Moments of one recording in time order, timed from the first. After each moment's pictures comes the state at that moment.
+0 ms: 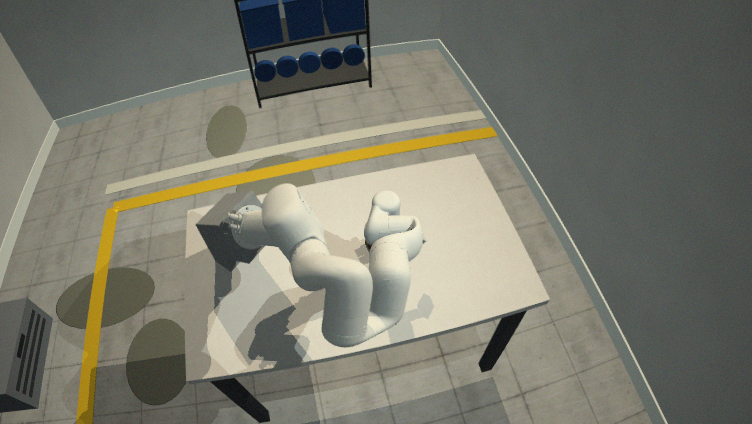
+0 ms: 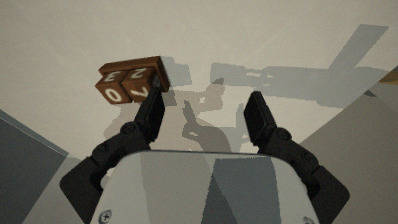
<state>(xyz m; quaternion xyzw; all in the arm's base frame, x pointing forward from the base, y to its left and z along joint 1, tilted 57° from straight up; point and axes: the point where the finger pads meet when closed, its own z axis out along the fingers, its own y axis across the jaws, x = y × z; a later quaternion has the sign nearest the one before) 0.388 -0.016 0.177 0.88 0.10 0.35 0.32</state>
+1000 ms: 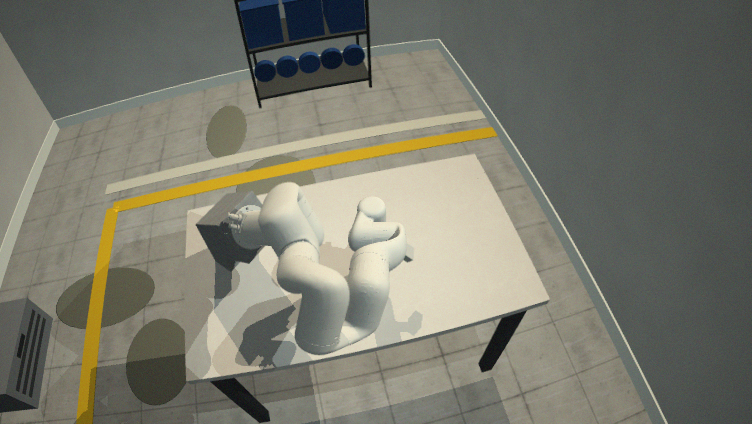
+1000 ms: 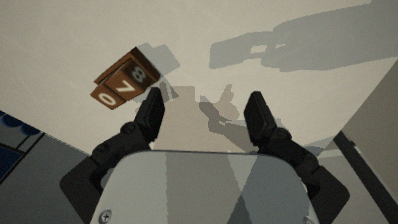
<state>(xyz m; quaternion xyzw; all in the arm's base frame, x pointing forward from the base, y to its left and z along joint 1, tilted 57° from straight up) 0.358 -0.039 0.160 0.88 -0.08 0.41 0.24</state>
